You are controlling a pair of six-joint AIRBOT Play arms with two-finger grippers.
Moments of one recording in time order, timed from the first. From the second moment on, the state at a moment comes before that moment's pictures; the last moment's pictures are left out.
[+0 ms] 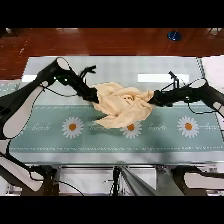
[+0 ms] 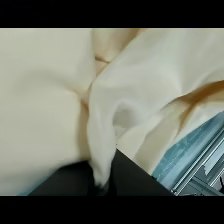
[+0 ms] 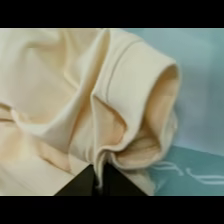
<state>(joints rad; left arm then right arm) -0.23 -1.82 1.53 0.88 -1.45 -1.15 -0.08 -1.47 0.96 -0.75 1.03 1.20</state>
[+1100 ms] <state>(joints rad) -0.23 -1.10 2.06 1.30 -1.57 -1.35 -0.33 -0.85 1.63 -0.92 1.33 1.35</state>
